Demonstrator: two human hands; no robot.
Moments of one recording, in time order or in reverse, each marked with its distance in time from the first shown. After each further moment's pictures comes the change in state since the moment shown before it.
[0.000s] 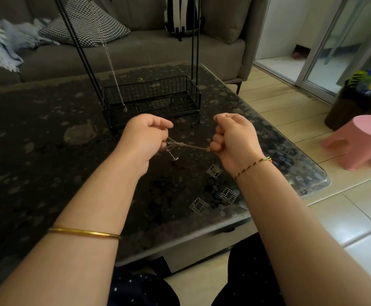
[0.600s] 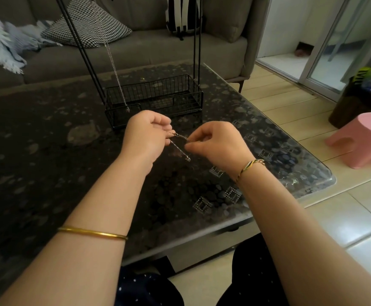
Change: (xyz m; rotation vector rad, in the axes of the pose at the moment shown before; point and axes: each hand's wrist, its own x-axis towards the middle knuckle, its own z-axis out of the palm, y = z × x) left_hand 0.004 -0.004 0.003 0.064 0.079 0.086; right_hand -0.009 0.005 0.003 -0.974 -0.245 -0.315
